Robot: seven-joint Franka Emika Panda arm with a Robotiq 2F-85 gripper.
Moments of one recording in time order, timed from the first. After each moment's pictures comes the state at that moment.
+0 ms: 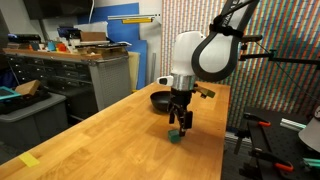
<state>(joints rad) 0.01 0.38 0.25 -2.44 0.15 2.87 -0.72</state>
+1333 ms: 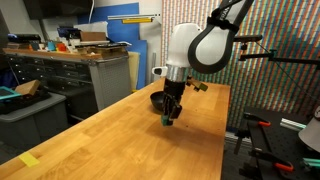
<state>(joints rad) -0.05 0.36 0.27 -2.39 0.06 2.88 -0.62</state>
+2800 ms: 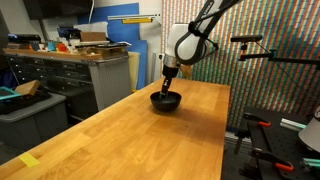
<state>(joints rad) -0.06 0.46 -0.02 -2.18 -0.03 2.88 -0.29</state>
